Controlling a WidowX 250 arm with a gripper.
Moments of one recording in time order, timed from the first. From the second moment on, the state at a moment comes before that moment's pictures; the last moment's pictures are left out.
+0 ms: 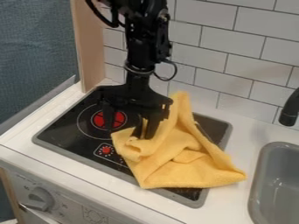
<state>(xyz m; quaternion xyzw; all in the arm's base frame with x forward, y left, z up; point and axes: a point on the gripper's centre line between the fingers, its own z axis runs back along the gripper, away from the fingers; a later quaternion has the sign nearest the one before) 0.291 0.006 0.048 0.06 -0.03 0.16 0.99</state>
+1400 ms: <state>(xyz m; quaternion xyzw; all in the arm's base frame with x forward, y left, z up) 0.315 0.043 0.093 0.05 -0.08 0.19 0.98</state>
